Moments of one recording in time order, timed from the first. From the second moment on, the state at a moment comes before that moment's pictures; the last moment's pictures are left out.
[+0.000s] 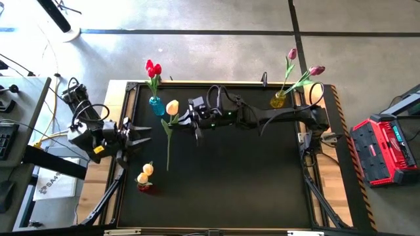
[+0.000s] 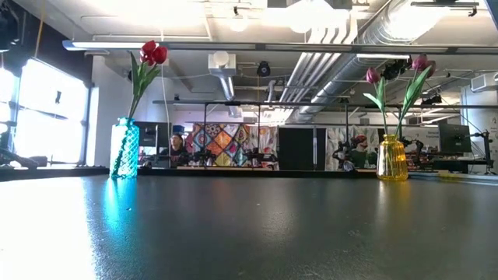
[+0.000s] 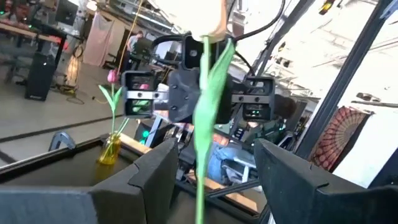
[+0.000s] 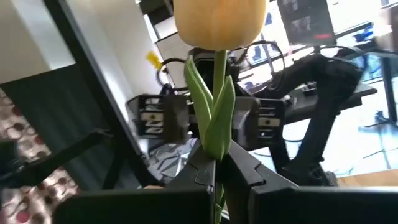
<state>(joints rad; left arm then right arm) -0.95 0.76 0.66 0.54 -1.21 -0.02 0.02 1.89 1.74 0.28 -0.23 0.38</state>
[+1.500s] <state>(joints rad) -0.44 0.83 0.74 0.12 -0.38 -0.30 0.05 1.89 1.74 0.21 -0.18 0.39</state>
